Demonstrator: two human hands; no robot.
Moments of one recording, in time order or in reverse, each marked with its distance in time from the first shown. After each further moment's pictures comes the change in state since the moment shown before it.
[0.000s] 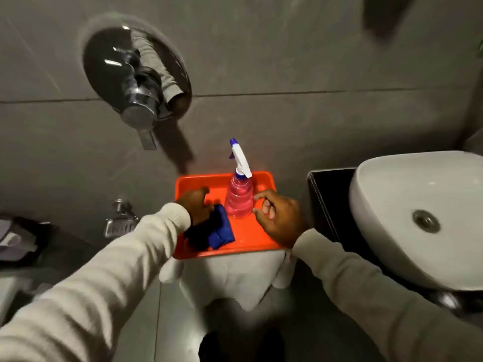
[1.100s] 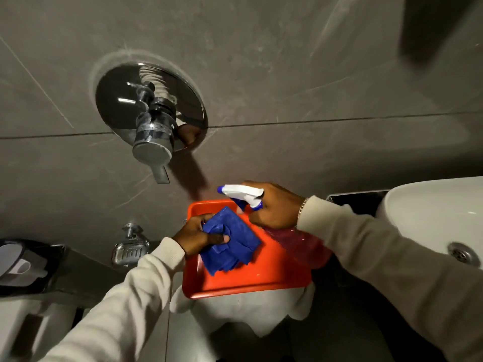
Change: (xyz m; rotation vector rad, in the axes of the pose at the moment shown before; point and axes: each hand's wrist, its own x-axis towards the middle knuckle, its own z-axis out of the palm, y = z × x) left_hand 0.006 -0.023 -0.014 -0.997 -0.157 -0.041; right_hand 0.128 -0.044 -0.005 0.180 -0.626 -0.101
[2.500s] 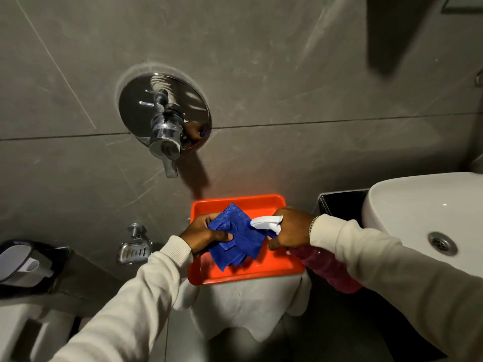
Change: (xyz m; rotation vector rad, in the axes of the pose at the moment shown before) left_hand -0.037 0.009 0.015 -0.085 -0.093 0.032; right_hand -0.064 0.008 0.025 -0.400 -0.192 0.418
